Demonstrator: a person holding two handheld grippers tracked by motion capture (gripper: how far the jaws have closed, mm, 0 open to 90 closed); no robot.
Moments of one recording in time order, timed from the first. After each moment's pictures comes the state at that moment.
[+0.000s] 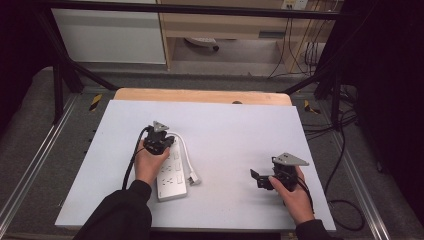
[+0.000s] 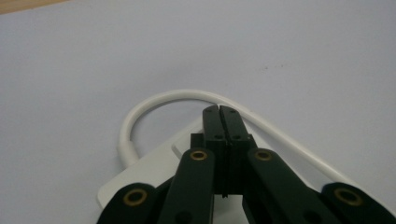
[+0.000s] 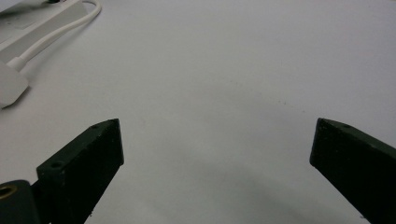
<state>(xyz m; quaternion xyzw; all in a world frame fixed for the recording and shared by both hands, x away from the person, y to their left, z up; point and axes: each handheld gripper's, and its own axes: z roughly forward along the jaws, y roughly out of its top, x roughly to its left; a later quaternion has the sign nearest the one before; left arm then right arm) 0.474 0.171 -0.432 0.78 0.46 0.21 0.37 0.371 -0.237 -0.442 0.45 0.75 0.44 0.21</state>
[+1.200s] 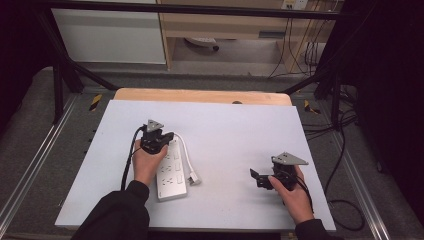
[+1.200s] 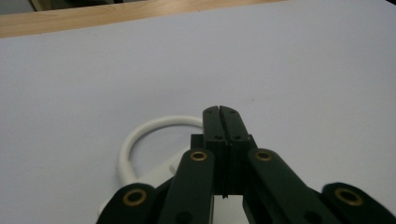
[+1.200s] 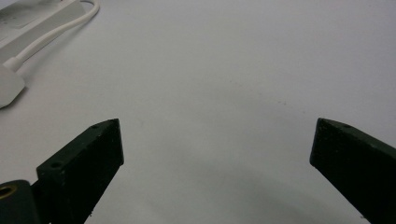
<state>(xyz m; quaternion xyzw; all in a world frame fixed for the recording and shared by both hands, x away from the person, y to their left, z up) 0.470 0.180 -0.425 0.75 0.46 0.21 0.43 0.373 -0.236 -0.443 0.45 0.75 0.43 0.22</state>
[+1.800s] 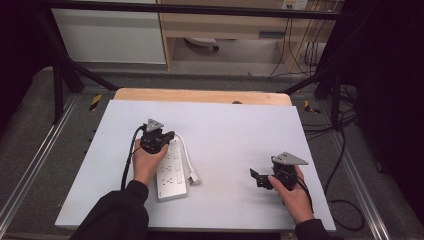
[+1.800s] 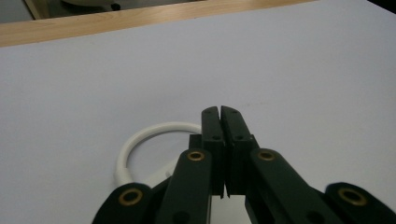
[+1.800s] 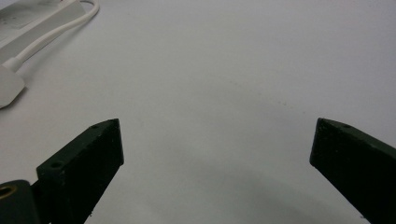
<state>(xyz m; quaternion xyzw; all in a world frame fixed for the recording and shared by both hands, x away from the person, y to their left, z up) 0.469 0.179 -0.422 0.75 0.45 0.21 0.44 0.373 -0.236 -0.444 0.45 0.75 0.43 0.21</state>
